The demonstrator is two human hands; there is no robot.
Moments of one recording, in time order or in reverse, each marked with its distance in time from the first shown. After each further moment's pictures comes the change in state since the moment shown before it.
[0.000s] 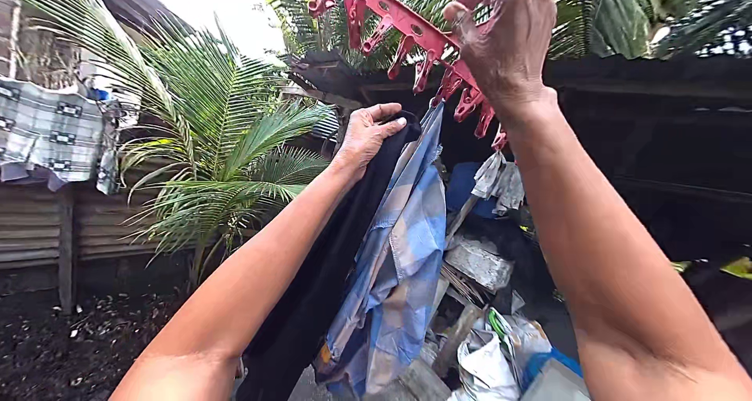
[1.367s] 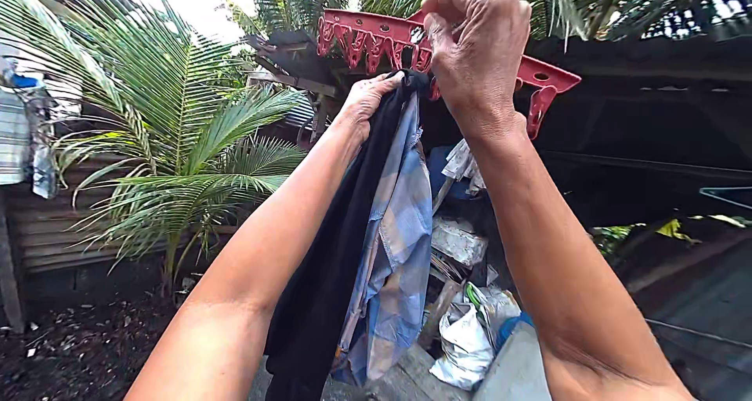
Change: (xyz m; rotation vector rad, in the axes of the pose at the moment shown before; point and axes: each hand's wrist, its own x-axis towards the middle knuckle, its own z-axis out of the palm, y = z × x) left_hand 0.046 -0.006 0.055 -0.252 0.012 -0.211; right_hand -0.052 -0.028 -0.022 0.067 0.116 0.114
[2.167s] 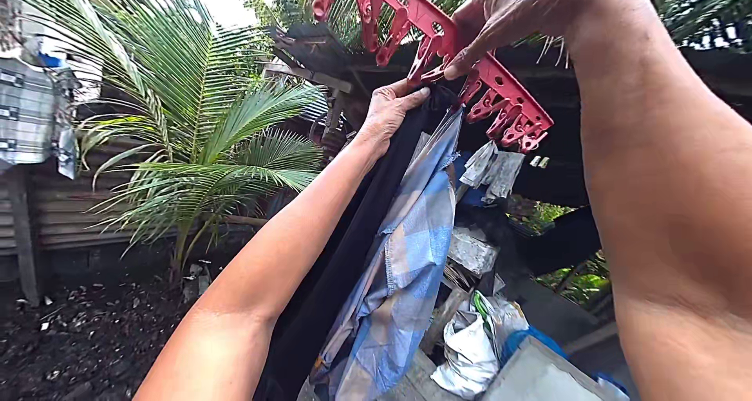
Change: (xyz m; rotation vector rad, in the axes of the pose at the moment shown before) left_hand 0.003 -0.016 -0.045 0.020 -0.060 0.209; right_hand 0.103 0.030 0.034 0.039 -1.101 -0.036
